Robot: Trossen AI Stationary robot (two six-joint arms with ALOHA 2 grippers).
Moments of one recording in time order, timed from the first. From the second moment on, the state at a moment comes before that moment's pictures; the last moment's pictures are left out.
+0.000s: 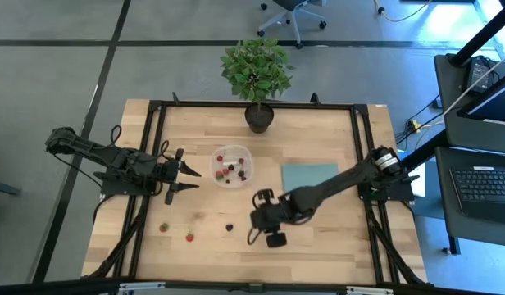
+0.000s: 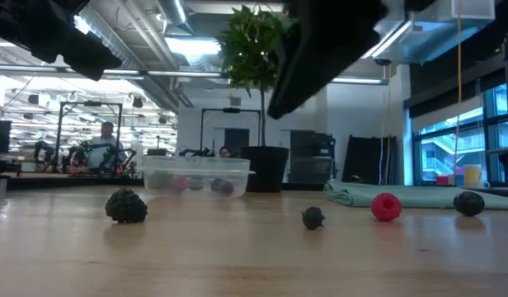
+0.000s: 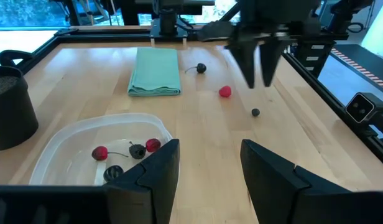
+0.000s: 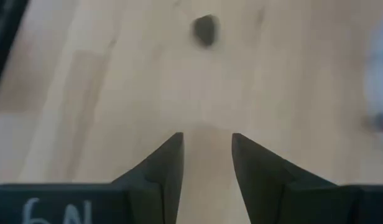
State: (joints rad) left arm -0.29 0.43 0.30 -0.20 -0.22 -0.10; right arm 0.39 1.94 1.47 -0.57 0.11 0.13
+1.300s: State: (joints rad) left arm -0.29 0.43 0.30 -0.20 -0.22 -0.10; right arm 0.47 2.13 1.47 -0.57 0.16 0.18
